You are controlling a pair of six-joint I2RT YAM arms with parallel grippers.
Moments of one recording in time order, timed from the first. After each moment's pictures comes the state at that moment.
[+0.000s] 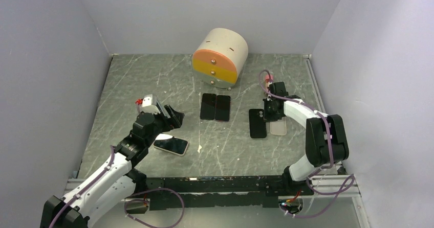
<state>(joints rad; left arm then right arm) -0.49 0.73 0.39 0.01 -0.15 -0.63 0.16 1.55 0.88 -0.45 -0.03 0.22</state>
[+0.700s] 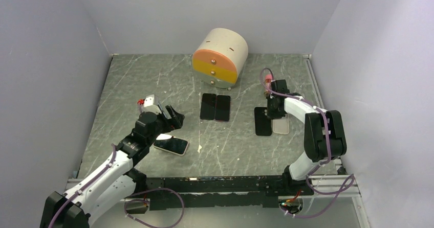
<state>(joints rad) -0.49 0.77 0.40 -0.03 -0.16 -0.64 0.12 1.61 0.91 -0.44 0.07 0.19</state>
